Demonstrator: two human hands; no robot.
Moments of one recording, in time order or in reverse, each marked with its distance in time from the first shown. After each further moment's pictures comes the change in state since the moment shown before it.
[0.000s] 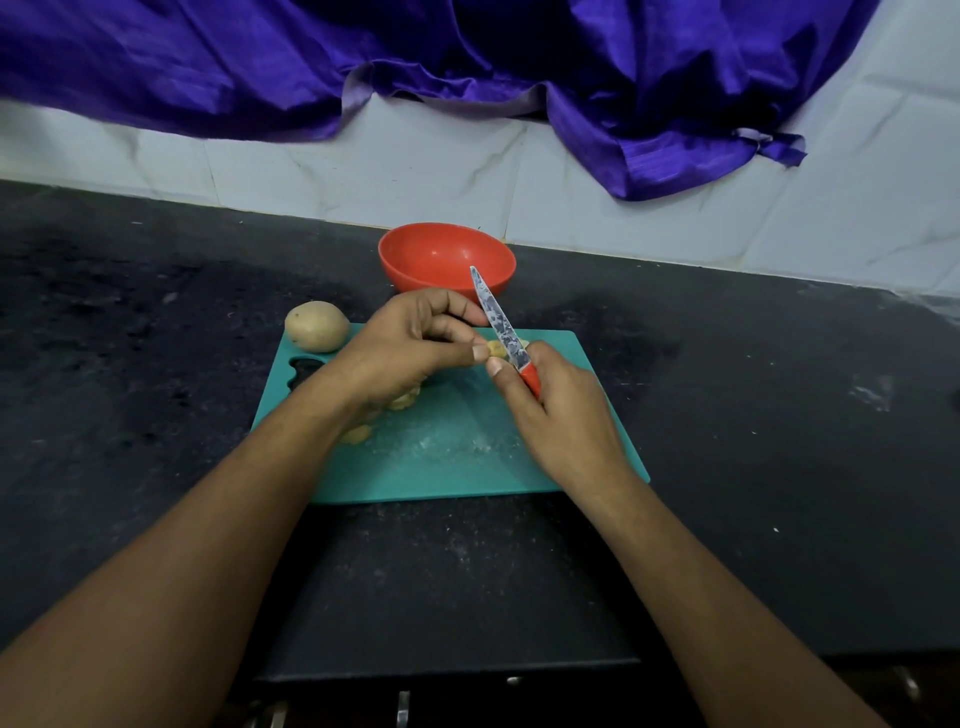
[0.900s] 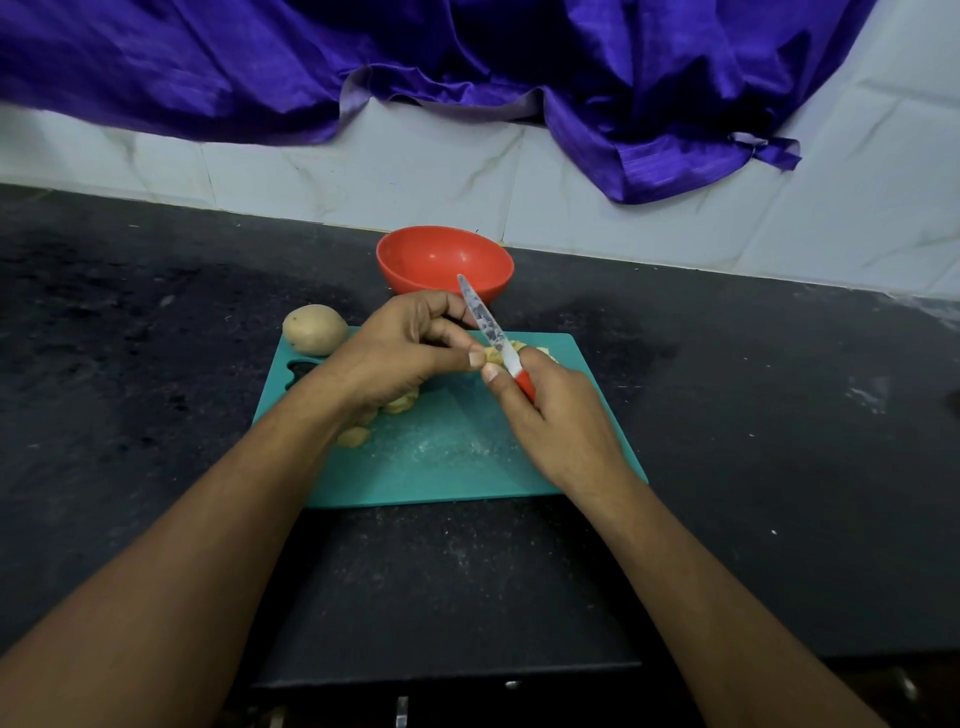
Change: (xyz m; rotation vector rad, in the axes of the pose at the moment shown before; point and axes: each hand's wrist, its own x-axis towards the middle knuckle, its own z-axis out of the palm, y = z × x) left_hand 0.003 -0.001 -0.007 0.024 -0.041 -0.010; right_hand 0.001 0.000 -0.002 -0.053 -0.034 -0.043
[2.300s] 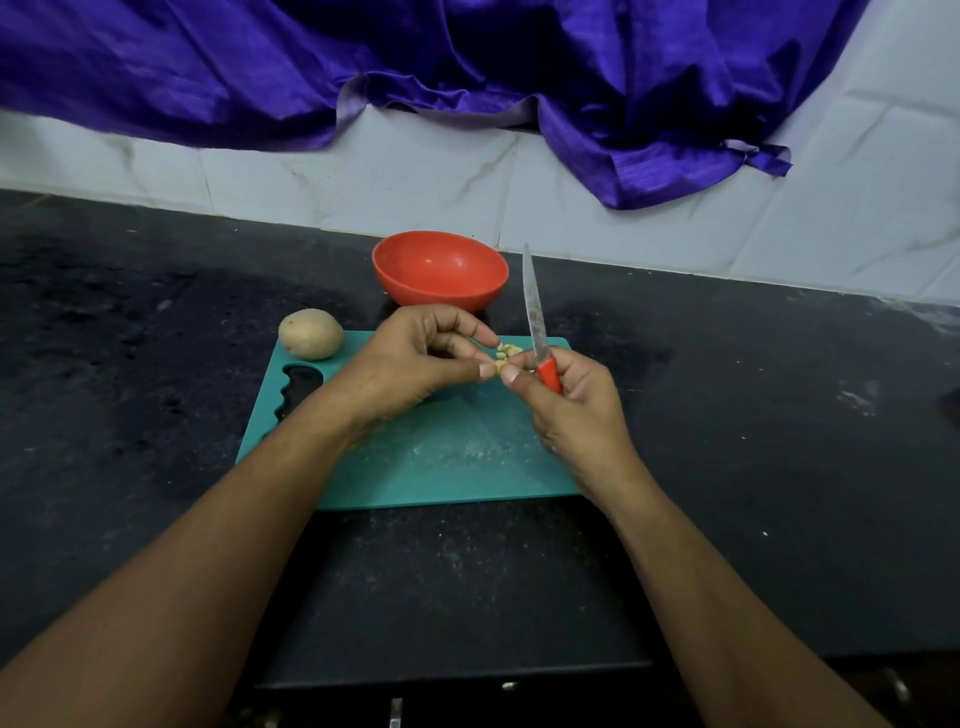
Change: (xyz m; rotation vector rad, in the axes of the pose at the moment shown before) left_hand 0.001 -0.008 0.012 0.045 0.025 0.059; right_hand 0.000 0.011 -0.007 0.836 -0.005 0.164
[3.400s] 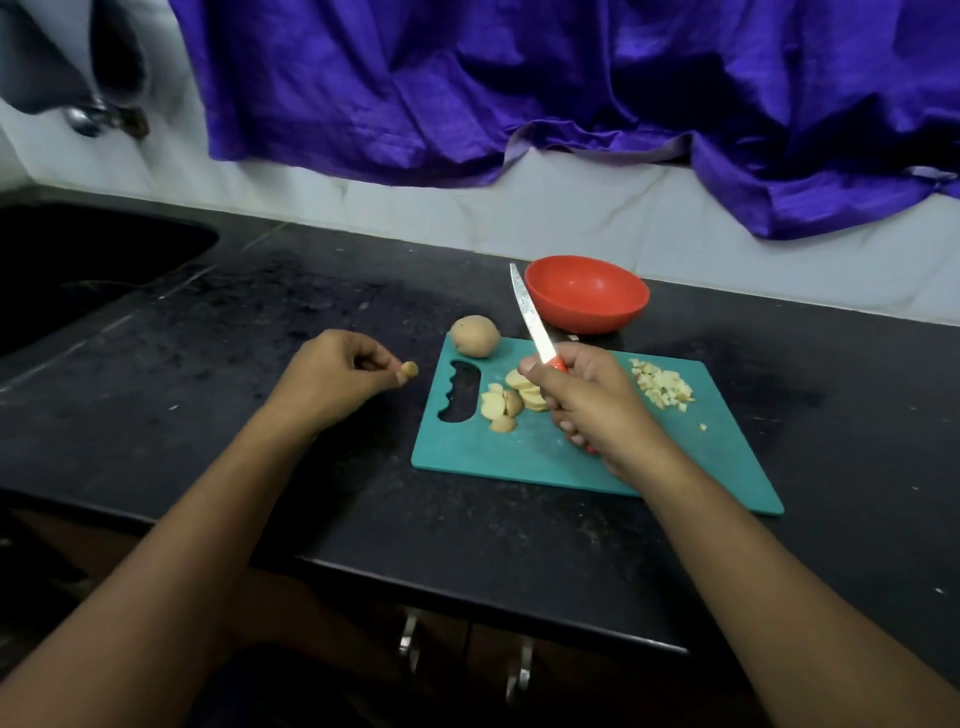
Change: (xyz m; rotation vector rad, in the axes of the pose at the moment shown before) left_hand -0.118 -0.034 -0.142 0.509 0.521 -0.309; right_hand -0.001 -0.046 0.099 -0.052 -0.288 0.187
